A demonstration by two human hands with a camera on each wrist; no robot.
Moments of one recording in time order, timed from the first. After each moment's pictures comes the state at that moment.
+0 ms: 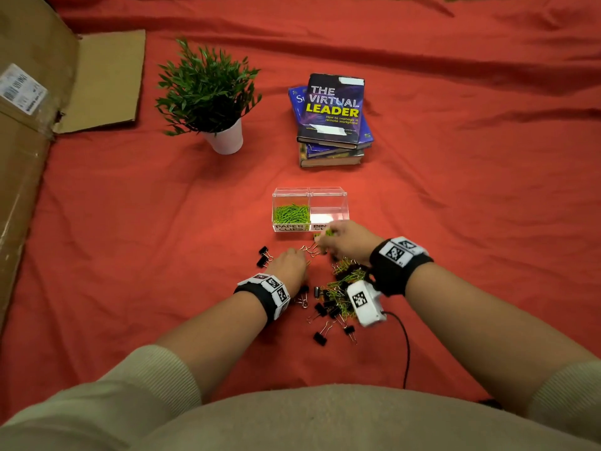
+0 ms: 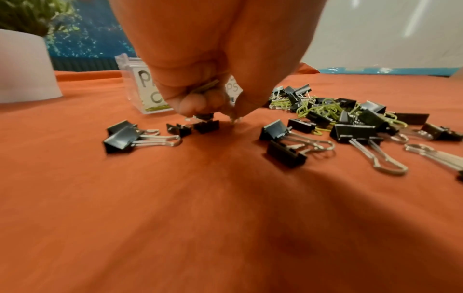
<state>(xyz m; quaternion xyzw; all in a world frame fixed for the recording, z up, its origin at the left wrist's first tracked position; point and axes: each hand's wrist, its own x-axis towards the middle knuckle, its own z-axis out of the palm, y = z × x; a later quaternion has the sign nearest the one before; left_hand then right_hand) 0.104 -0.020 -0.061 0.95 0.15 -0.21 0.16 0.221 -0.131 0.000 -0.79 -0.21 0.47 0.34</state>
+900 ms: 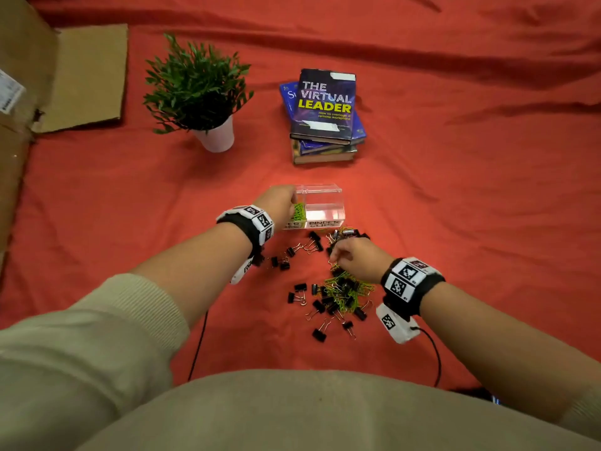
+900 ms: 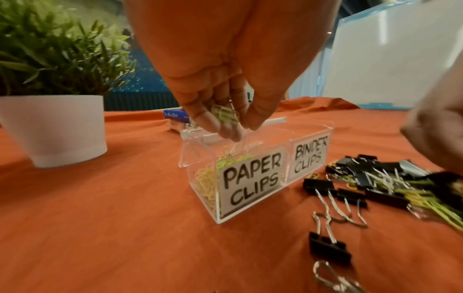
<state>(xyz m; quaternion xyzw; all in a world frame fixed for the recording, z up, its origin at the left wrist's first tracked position) 0.180 0.050 -0.003 0.95 0.15 -0.13 0.24 0.207 -0.173 -0.012 -0.85 -0.32 0.38 0.19</state>
